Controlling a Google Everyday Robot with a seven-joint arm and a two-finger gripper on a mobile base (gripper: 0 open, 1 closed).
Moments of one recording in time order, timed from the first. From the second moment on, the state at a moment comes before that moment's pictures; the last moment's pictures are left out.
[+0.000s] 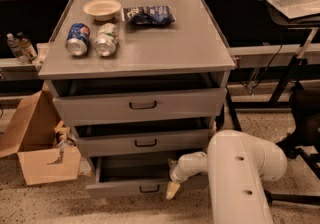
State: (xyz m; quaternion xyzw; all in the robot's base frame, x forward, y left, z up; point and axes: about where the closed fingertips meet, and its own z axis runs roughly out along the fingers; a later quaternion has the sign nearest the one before) arm 0.602 -0.069 0.165 -0.66 0.72 0.08 0.20
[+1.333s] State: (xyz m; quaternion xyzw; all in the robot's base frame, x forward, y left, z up) arm 0.509 -0.073 0.154 -0.69 0.70 0.13 0.12
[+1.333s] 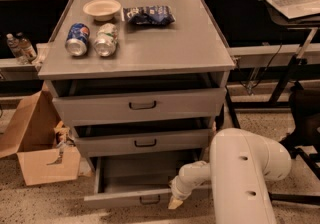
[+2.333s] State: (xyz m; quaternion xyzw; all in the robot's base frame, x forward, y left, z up) arm 0.490 -0.074 0.160 -0.69 0.70 0.13 0.12
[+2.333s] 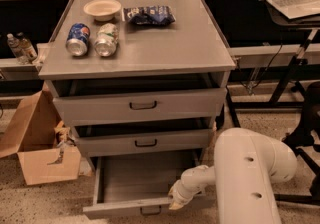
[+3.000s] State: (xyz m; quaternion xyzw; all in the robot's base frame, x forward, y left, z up) arm 0.454 -0.083 0.151 -0.67 0.71 0.16 0.15
